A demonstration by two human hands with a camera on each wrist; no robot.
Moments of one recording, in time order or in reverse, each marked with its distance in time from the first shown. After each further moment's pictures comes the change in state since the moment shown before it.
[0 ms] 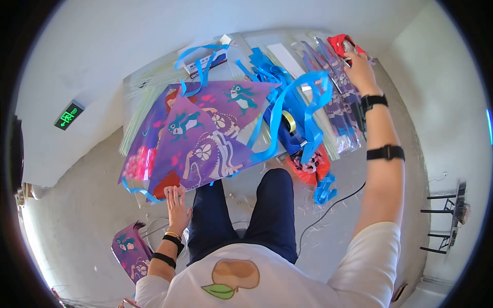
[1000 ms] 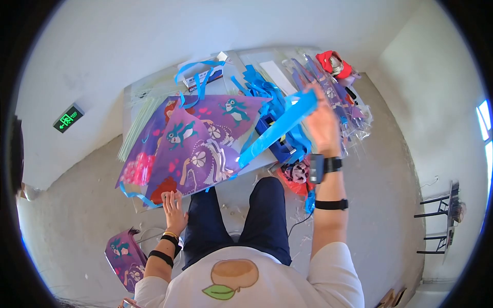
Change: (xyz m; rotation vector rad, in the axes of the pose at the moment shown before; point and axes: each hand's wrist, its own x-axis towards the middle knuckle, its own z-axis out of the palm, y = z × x) left_hand 0.001 0.007 0.006 0.017 0.056 -0.037; right_hand -0.126 -0.096 0.021 2.190 -0.137 0.067
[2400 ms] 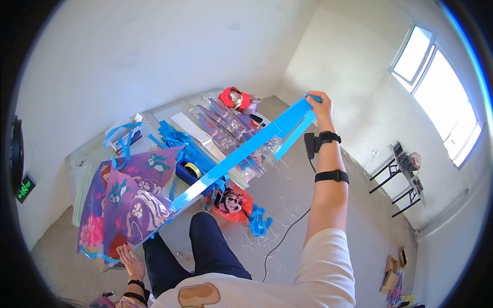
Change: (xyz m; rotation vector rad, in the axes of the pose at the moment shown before) left_hand -0.001 -0.004 0.026 -0.046 0.047 -0.032; right_hand -0.060 -0.357 -0.027 -1.305 0.717 -0.411
